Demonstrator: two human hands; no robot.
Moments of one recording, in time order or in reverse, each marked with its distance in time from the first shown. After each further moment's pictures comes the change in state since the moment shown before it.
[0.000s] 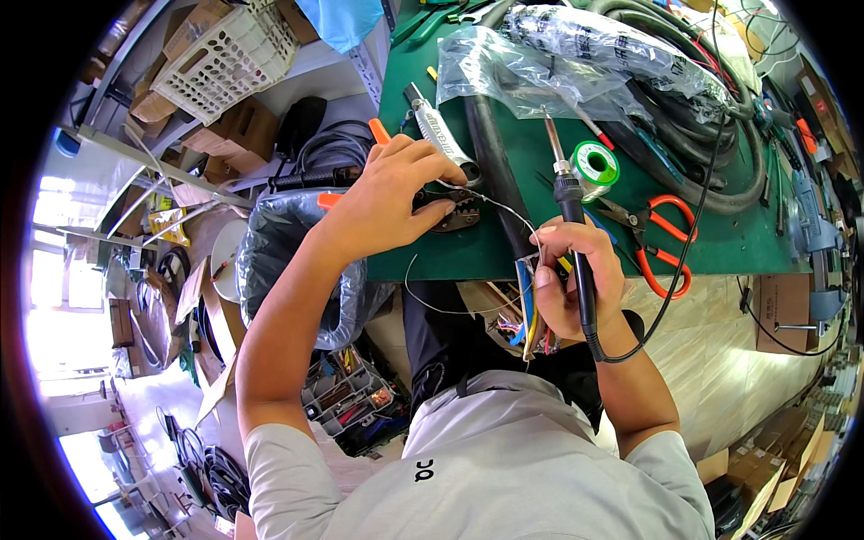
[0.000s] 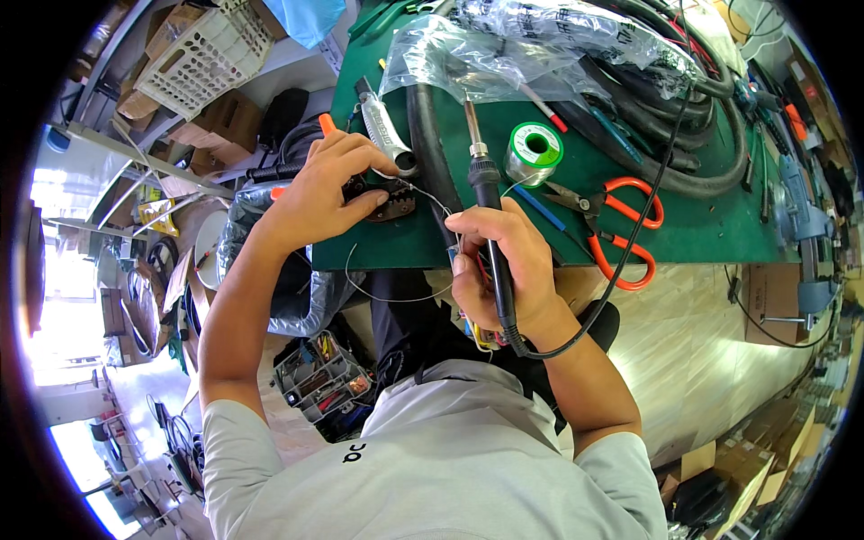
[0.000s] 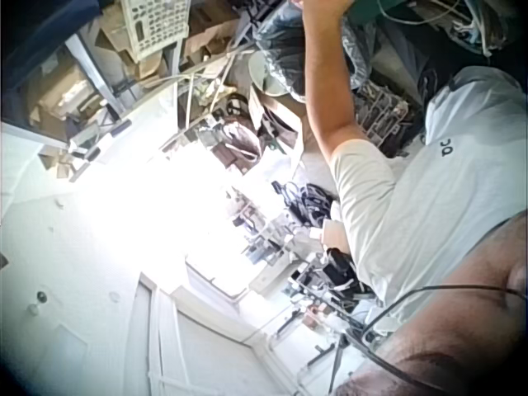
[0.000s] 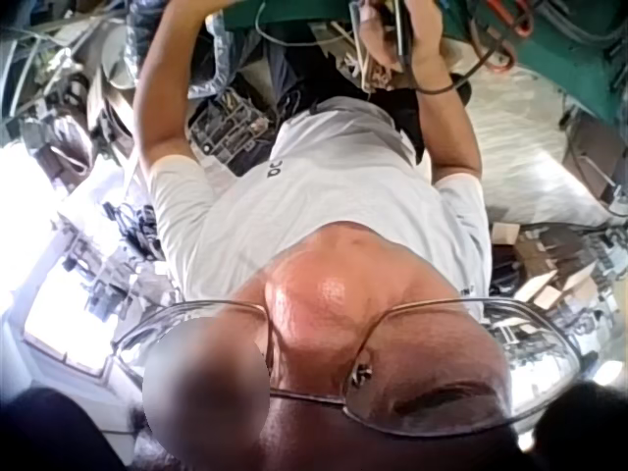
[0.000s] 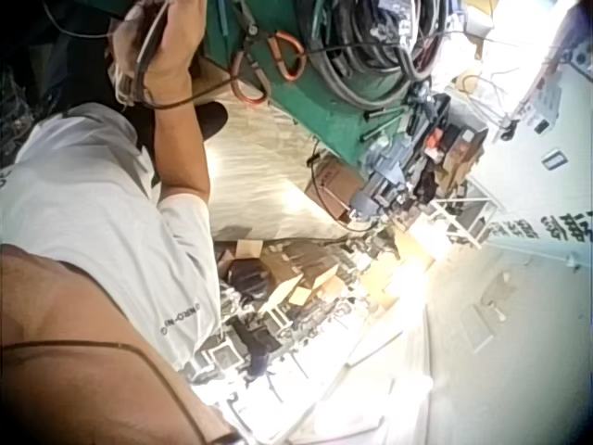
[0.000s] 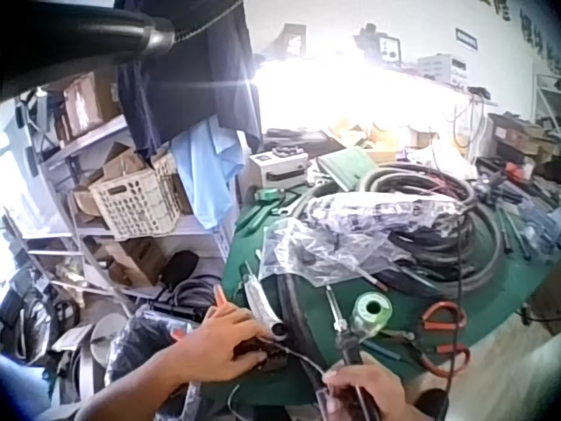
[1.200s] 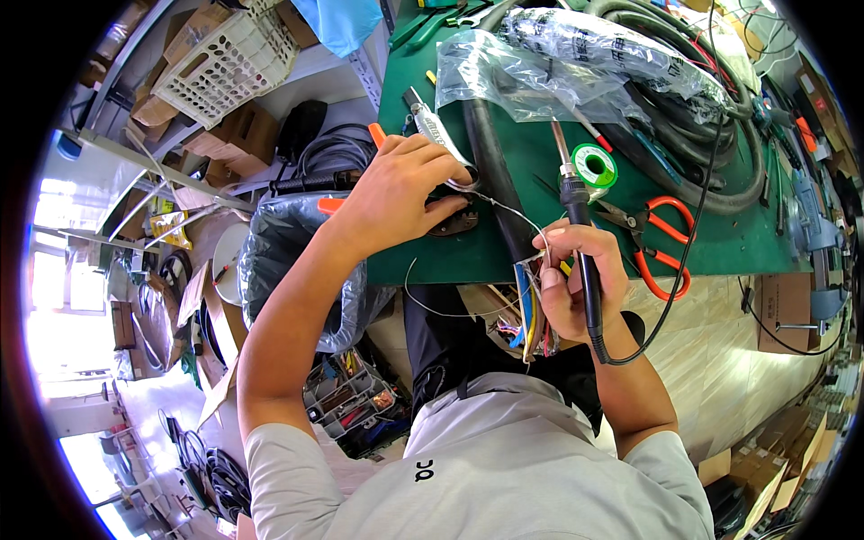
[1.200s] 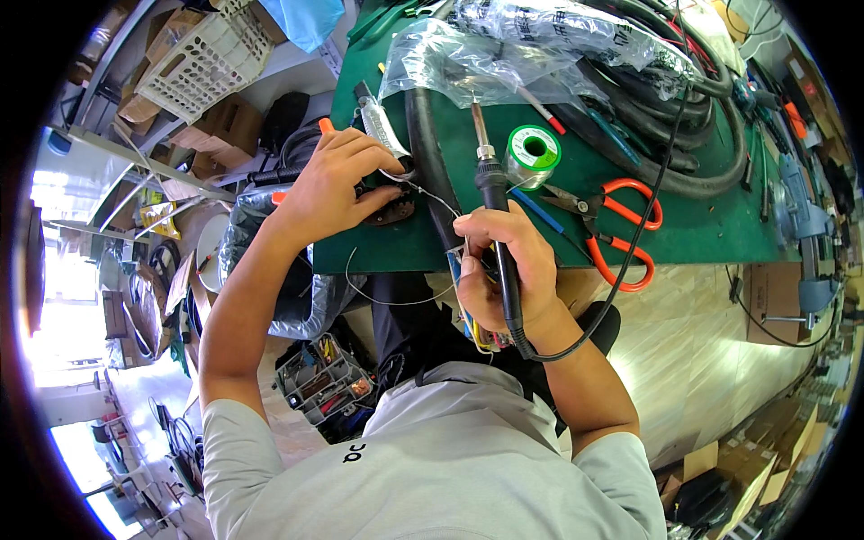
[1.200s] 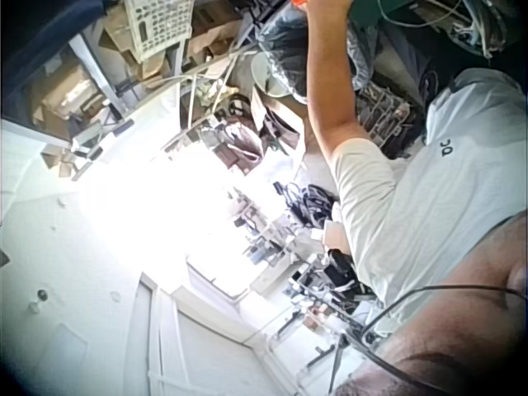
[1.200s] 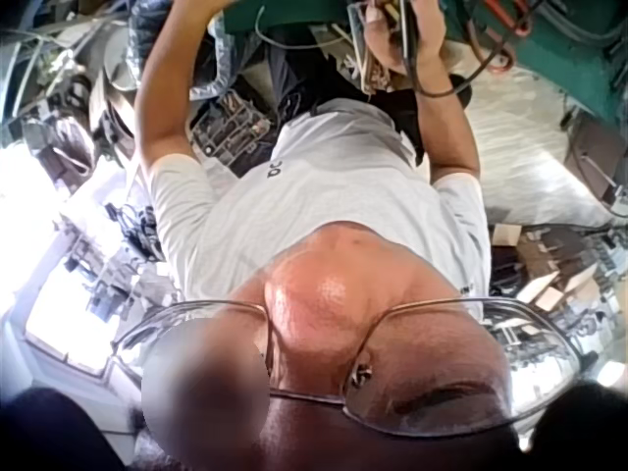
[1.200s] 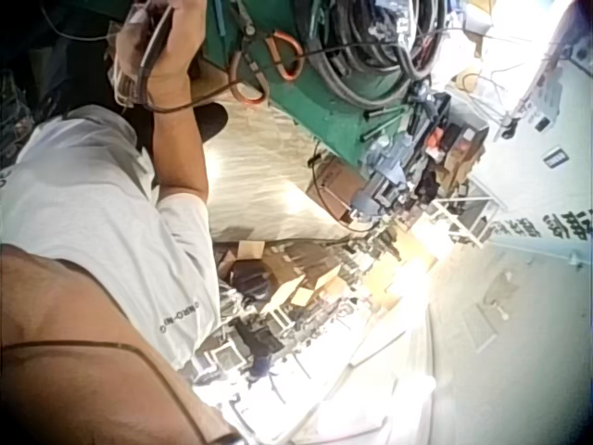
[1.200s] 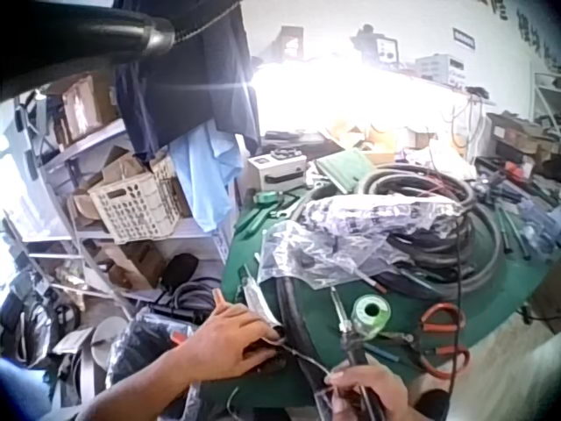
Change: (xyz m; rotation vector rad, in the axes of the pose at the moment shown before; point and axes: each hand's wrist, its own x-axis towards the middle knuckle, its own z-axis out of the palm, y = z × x) left_hand 0.012 -0.003 0.009 0.086 0.069 0.128; right_hand -0.009 0.006 0.000 0.127 0.050 0.031
